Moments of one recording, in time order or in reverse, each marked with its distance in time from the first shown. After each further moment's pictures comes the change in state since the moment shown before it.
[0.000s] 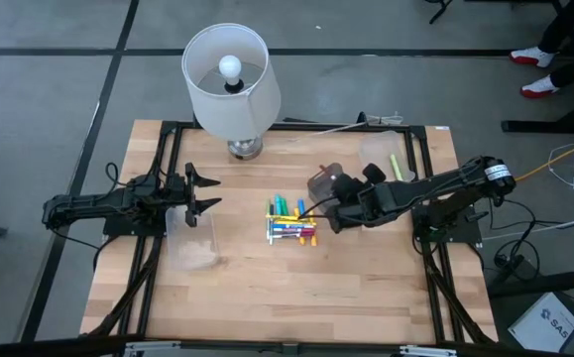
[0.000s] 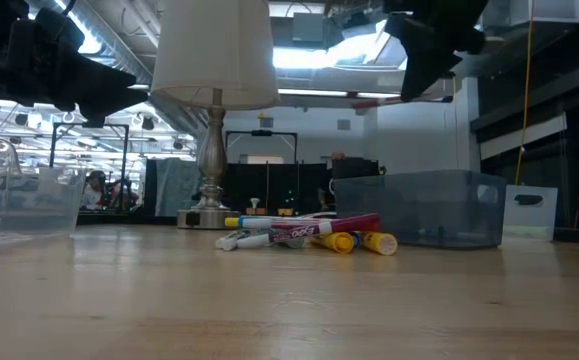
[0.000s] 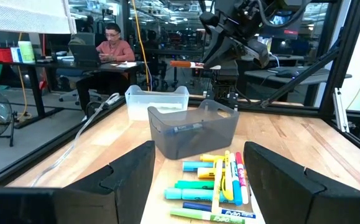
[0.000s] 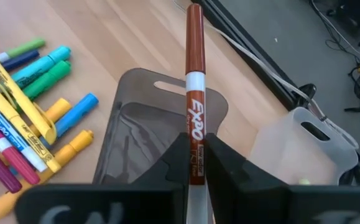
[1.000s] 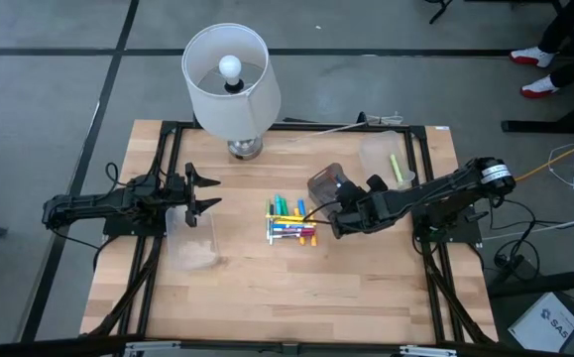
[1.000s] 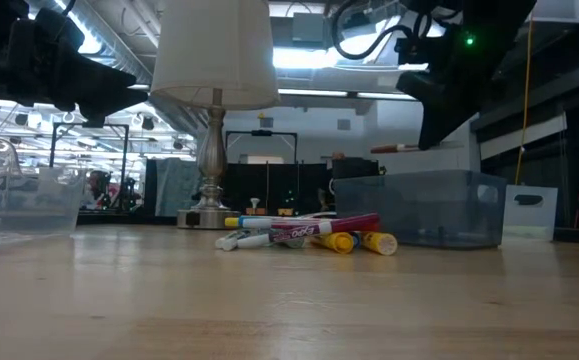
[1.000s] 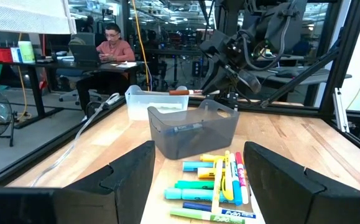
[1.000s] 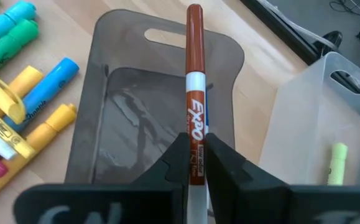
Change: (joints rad) left arm 0.000 0.000 0.000 0.000 0.000 0.000; right arm 0.000 0.001 -0.227 0.152 -0.039 0.155
